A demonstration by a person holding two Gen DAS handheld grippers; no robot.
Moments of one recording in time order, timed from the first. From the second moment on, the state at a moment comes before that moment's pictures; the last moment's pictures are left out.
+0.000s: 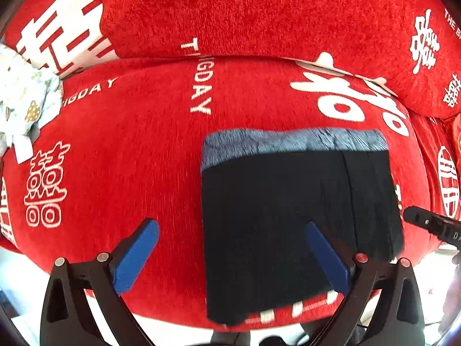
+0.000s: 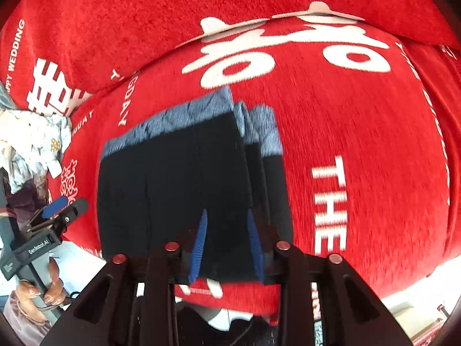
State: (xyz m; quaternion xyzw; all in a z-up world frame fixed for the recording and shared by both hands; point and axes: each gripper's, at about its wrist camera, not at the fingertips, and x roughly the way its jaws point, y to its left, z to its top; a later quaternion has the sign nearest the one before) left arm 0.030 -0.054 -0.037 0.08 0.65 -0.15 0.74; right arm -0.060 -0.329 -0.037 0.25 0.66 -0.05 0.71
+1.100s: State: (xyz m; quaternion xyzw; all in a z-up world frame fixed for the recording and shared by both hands) left arm -0.023 -0.046 0.068 0.13 0.67 -0.13 0.72; right arm -0.091 -0.257 0.102 0.17 0.67 -0.09 0.72
